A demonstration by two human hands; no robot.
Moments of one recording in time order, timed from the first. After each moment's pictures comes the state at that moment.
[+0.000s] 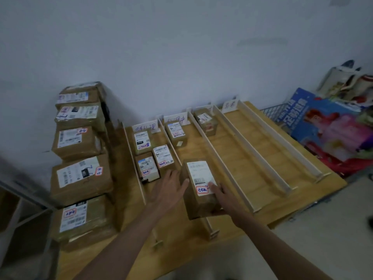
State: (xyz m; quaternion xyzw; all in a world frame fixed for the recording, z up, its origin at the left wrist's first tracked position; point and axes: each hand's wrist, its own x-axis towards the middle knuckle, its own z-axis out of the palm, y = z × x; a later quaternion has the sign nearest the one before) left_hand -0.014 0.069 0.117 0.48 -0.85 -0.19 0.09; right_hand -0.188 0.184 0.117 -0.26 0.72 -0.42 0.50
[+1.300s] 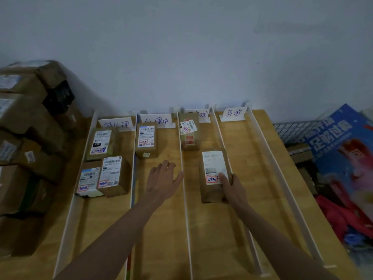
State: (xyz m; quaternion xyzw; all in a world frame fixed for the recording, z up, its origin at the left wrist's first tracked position) left_hand -0.304 -0.068 0.065 0.60 -0.80 -0.11 0.03; right_hand -0.524 0.007 0.065 -0.32 0.77 -0.37 0.42
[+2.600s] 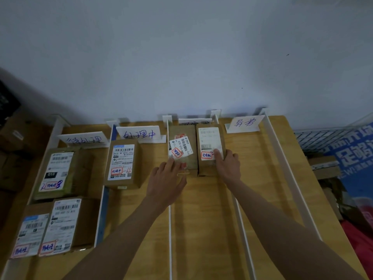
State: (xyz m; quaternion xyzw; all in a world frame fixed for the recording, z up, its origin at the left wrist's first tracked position) left_hand -0.379 -0.253 -0.028 0.56 -0.82 -0.09 0.03; right_hand -0.596 -0.276 -0.032 -0.39 0.83 -0.25 0.31
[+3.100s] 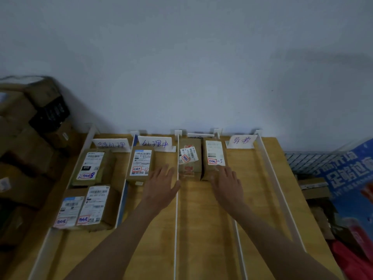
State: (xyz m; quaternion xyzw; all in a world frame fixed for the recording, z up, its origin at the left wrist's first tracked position) left_hand -0.339 -0.189 0.053 0.61 -0.79 -0.09 0.04; right_hand -0.566 -0.169 0.055 -0.63 0.76 -0.13 0.13
